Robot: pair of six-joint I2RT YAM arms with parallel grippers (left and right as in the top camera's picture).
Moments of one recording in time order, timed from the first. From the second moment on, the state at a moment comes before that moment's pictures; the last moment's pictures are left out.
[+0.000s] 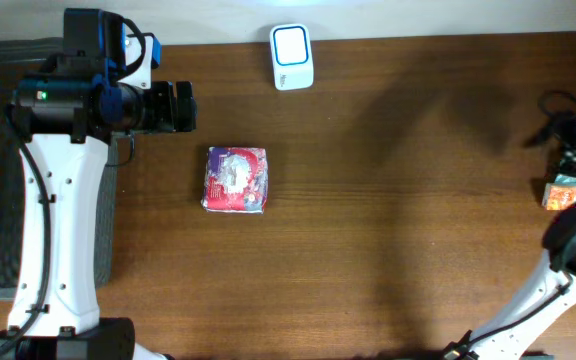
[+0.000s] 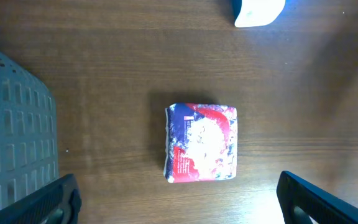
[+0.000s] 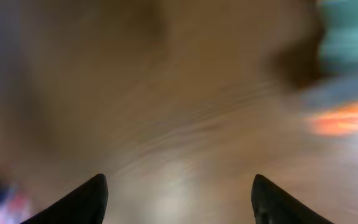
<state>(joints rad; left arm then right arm) -0.07 1.69 2.00 -1.32 0.11 -0.09 -0.58 2.26 2.16 -1.51 -0.37 0.06</state>
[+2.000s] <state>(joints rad) -0.07 1.69 2.00 -1.32 0.10 -0.09 0.44 2.32 1.89 -1.06 -0.63 0.31</state>
